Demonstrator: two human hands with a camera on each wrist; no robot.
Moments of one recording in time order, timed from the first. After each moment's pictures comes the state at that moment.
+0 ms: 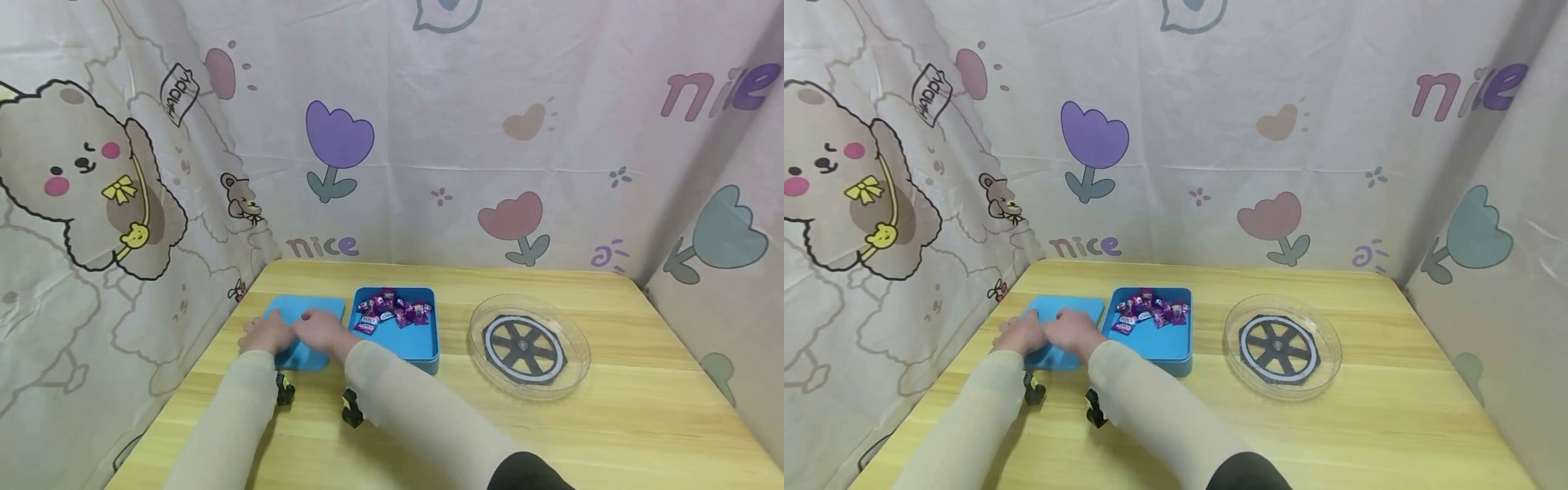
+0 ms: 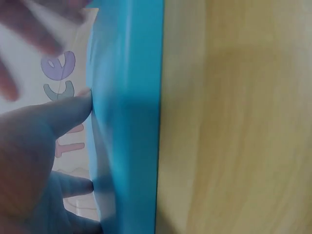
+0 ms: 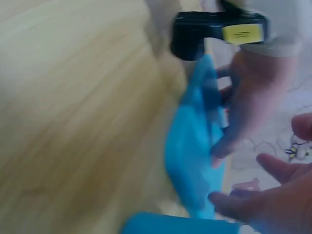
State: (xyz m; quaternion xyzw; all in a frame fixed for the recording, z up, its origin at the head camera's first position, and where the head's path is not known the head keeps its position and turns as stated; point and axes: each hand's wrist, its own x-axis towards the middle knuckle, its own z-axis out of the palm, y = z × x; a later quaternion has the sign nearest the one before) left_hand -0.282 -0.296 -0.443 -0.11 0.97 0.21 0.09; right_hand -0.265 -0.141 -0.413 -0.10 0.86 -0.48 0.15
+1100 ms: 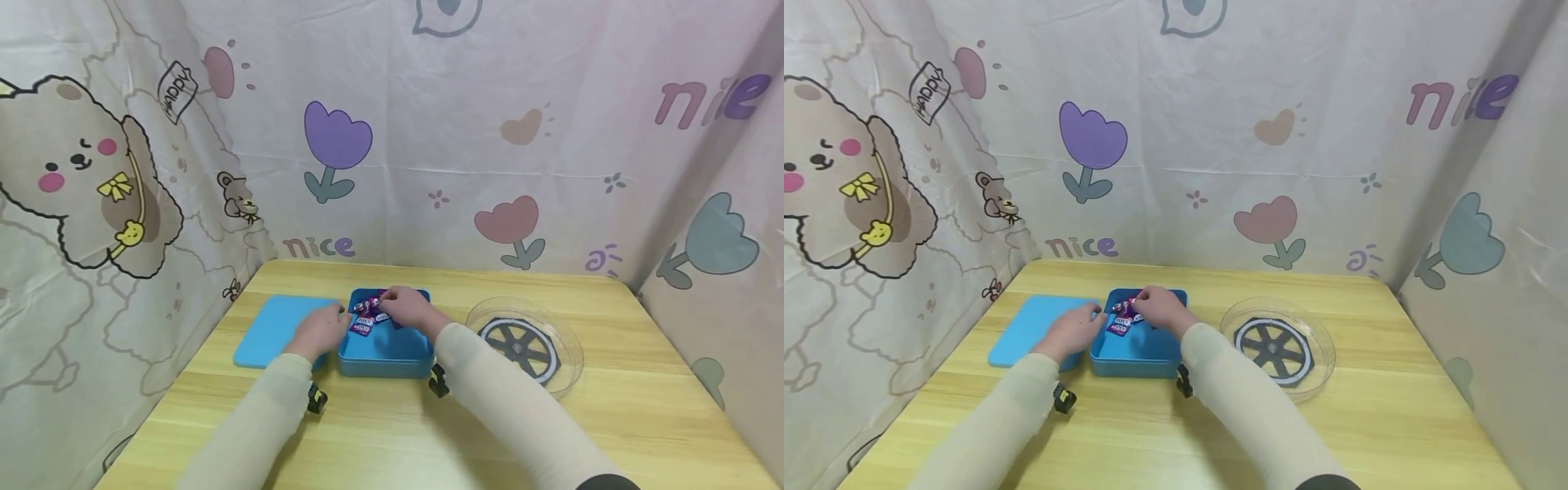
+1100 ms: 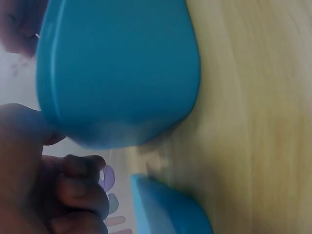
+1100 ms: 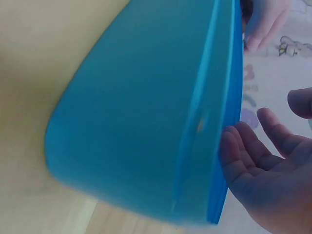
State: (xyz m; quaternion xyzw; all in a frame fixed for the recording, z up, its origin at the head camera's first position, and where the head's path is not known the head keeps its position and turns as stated) left_hand -0.289 -0.194 -0.438 0.03 0.97 0.22 0.03; right_hand -0.305 0.021 -0.407 -0.14 0.89 -0.42 0.10
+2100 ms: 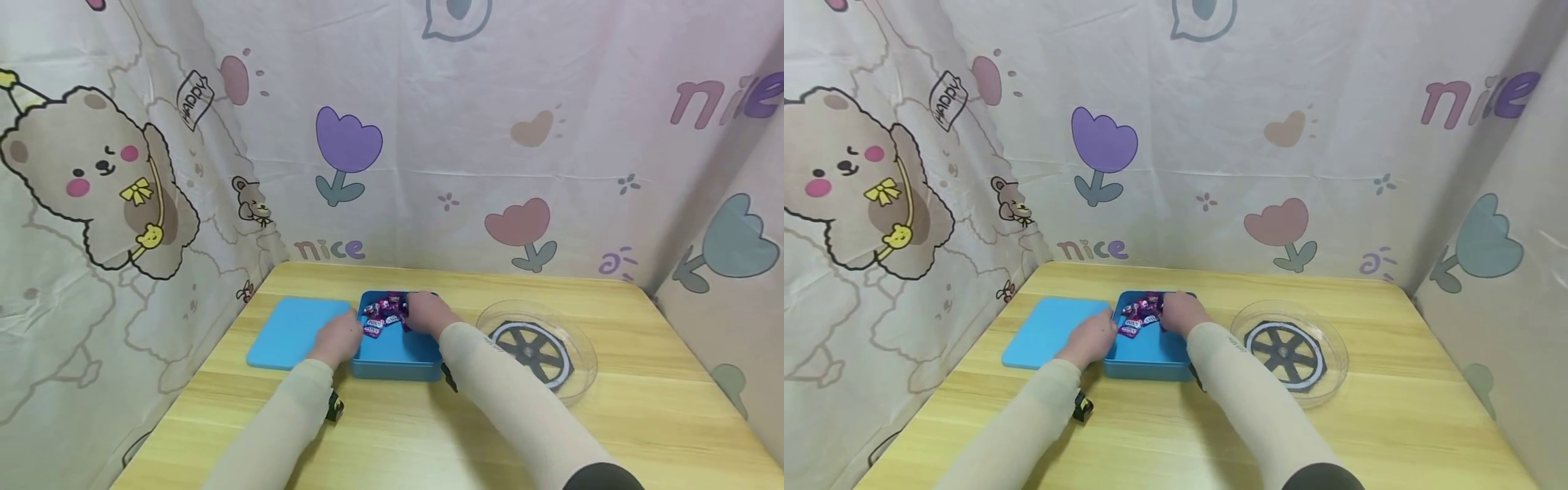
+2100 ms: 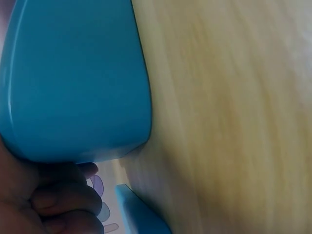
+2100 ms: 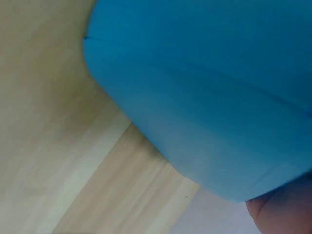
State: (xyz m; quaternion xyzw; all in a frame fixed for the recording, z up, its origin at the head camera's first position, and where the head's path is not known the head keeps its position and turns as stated) left_hand -0.284 -0.174 -0.452 0.02 0.98 0.19 0.02; right_hand -0.333 0.028 -0.433 -0.15 0.98 -0.13 0.05
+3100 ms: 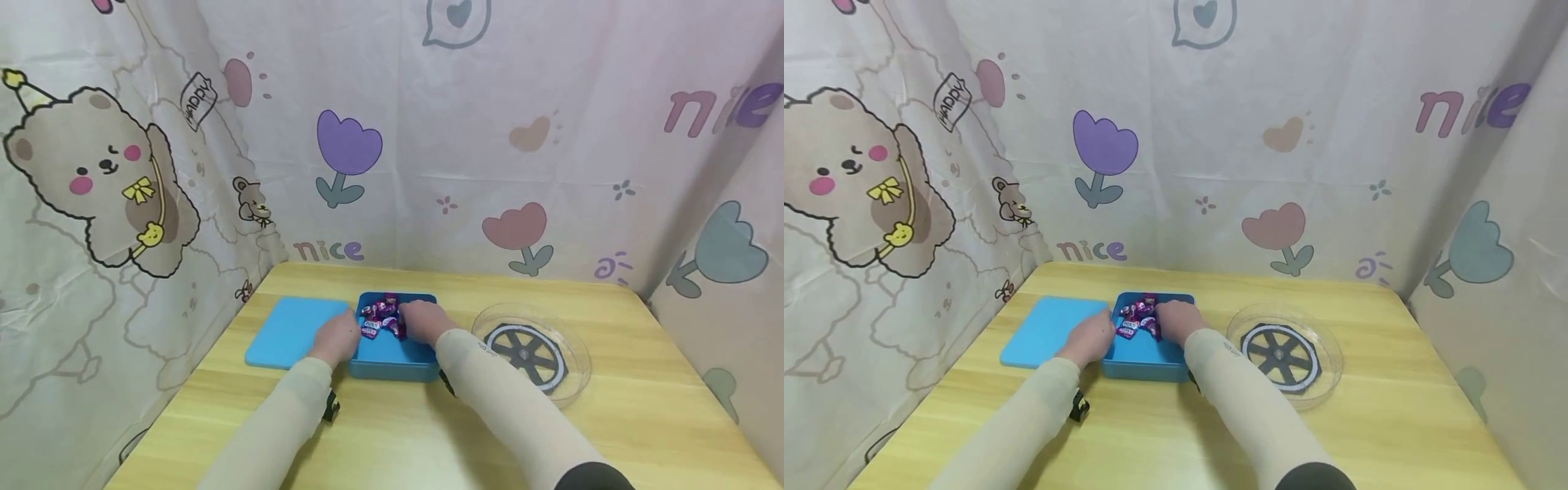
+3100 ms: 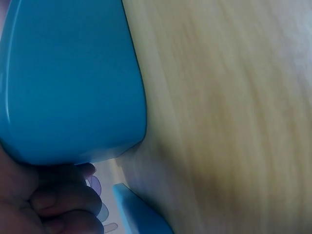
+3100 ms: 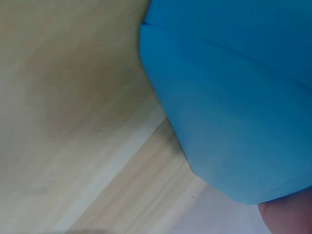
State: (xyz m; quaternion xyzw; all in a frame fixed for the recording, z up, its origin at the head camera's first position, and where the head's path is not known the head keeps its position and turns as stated) left_hand -0.280 -0.171 -0.451 0.02 0.99 0.16 0.03; right_hand -0.329 0.031 -0.447 -0.21 0.97 -0.07 0.05
